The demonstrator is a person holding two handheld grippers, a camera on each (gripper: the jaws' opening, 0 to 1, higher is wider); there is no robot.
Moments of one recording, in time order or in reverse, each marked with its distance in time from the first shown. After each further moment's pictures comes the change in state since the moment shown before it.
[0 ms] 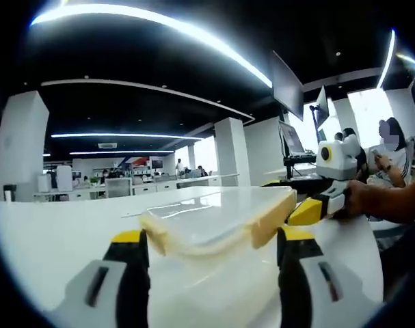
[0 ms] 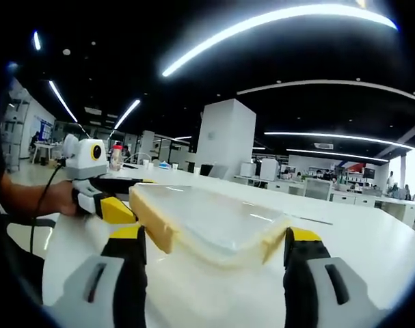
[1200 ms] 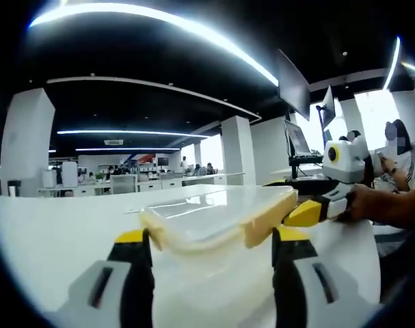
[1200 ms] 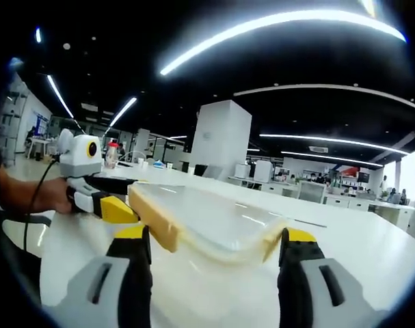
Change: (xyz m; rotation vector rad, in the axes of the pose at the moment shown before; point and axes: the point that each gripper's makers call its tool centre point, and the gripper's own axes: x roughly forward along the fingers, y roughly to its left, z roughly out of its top) left arm -0.001 0.000 0.000 -0.018 0.014 0.040; right arm 0.000 0.000 0.003 -0.031 0.000 -0.035
